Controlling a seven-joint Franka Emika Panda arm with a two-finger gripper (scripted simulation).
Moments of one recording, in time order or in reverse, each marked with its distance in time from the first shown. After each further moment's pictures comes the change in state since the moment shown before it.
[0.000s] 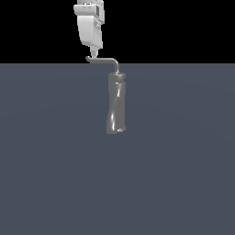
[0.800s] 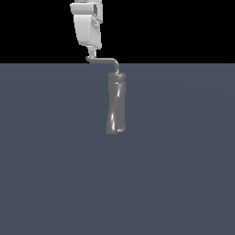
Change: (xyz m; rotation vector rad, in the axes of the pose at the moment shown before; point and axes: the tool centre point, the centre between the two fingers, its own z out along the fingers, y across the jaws) arm -0.002 0.017 0.002 0.002 0.003 0.009
